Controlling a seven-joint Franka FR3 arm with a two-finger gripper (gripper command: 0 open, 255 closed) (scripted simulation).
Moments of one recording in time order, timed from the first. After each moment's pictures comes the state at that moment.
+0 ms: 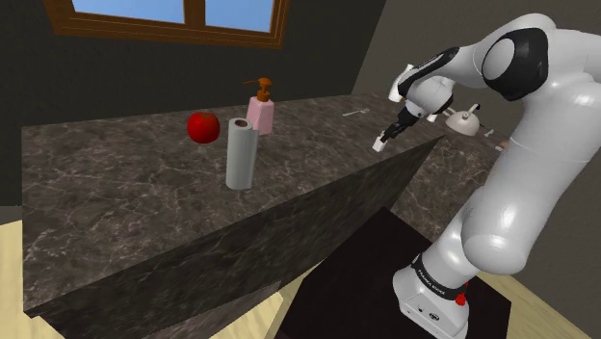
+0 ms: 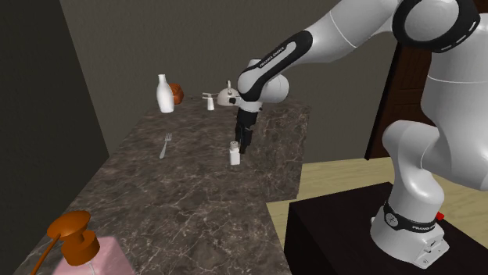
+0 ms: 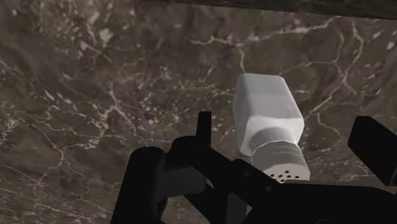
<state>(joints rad) 0.13 0.19 -0.98 -2.19 0.53 2.39 -1.16</state>
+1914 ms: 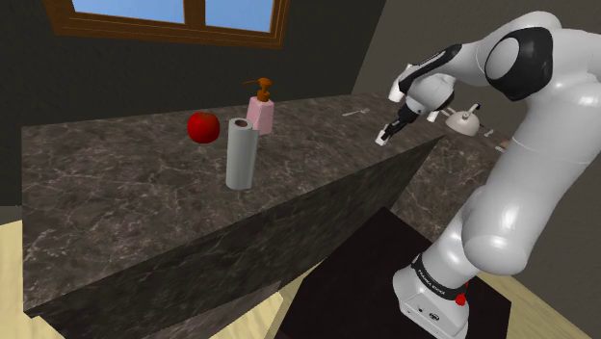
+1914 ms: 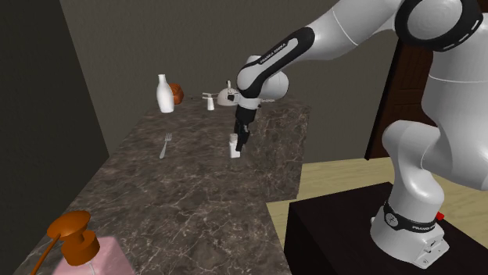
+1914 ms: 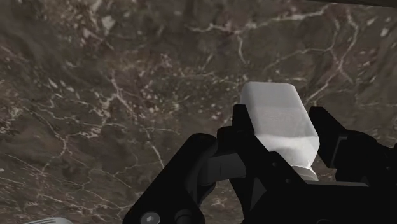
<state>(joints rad) 0.15 0.18 -0.99 -2.17 0.50 2.37 -1.13</state>
